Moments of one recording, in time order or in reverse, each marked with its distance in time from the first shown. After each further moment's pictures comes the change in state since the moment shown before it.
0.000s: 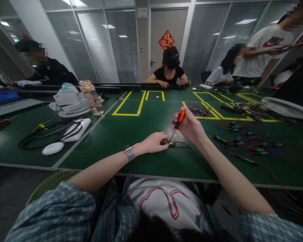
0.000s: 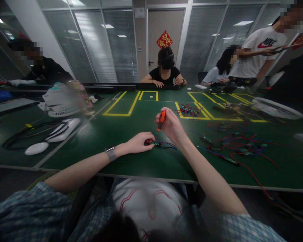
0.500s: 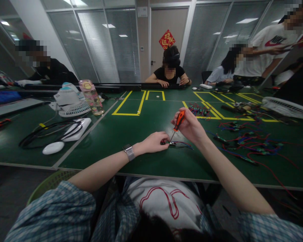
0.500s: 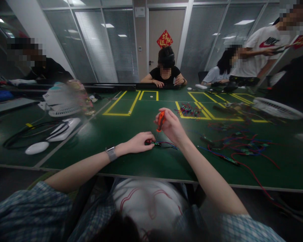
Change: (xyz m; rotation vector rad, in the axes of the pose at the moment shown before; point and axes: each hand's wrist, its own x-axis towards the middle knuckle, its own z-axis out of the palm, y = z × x) left_hand 0.000 0.001 -0.001 0.014 -0.004 -0.008; right_hand -0.001 0.002 -0.002 -0.015 -0.009 -0.017
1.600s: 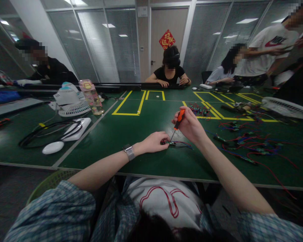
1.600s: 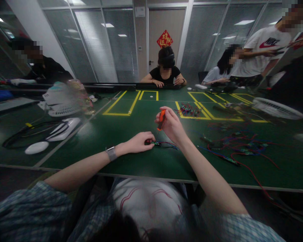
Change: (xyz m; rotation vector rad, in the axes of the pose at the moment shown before) left_hand 0.000 -0.002 0.002 -0.021 0.022 0.024; right_hand 0.002 0.001 -0.001 0.029 -0.005 -0.027
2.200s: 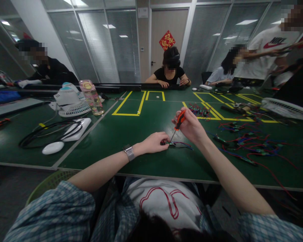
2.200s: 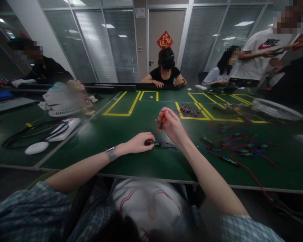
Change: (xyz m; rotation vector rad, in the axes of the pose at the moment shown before) left_hand 0.000 0.000 0.000 -0.001 -0.001 -0.010; right_hand 0.000 -0.003 0.002 0.055 0.030 0.025
